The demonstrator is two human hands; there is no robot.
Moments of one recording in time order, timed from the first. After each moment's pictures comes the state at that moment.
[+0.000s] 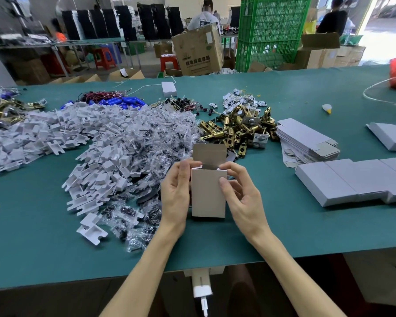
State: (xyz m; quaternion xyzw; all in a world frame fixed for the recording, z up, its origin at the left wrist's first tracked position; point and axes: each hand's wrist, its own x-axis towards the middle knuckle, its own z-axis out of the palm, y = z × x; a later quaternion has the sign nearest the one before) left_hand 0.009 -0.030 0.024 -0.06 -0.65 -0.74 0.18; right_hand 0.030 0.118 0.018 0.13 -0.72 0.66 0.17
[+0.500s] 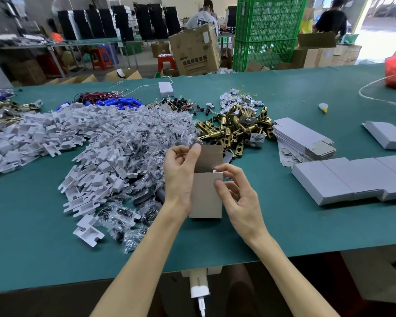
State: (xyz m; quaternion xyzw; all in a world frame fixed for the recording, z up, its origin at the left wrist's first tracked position) left_hand -0.013 -0.011 0.061 0.04 -0.59 -0.79 0.14; right_hand 0.033 0.119 0.017 0.14 -0.73 0.65 0.17
